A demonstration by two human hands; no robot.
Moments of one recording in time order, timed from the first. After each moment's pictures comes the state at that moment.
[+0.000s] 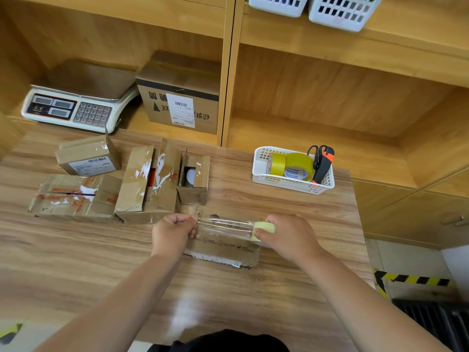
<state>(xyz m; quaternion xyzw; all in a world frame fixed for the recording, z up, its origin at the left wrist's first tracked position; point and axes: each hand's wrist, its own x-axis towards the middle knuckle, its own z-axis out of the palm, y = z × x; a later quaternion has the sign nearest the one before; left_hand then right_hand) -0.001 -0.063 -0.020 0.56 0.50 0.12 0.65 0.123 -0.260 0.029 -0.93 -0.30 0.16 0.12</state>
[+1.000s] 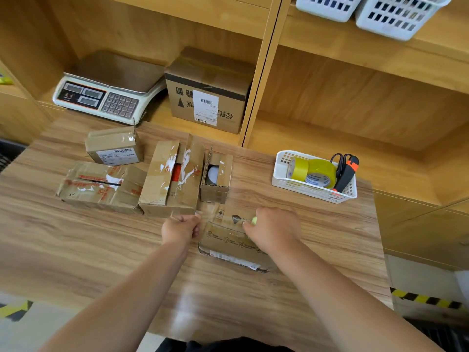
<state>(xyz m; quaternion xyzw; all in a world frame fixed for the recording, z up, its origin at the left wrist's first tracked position) -0.009 -0.023 -0.060 0.47 0.57 0.11 0.66 0.098 -0.173 0.021 -0.94 -0.32 0.11 -0.05</state>
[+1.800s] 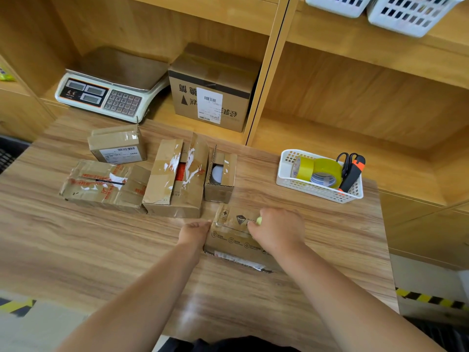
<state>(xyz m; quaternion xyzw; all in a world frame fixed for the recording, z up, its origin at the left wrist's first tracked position) 0.002 -0.033 -0.074 0.47 0.59 0.00 0.65 0.098 -0.168 0.015 -0.94 -0.33 0.10 -0.04</state>
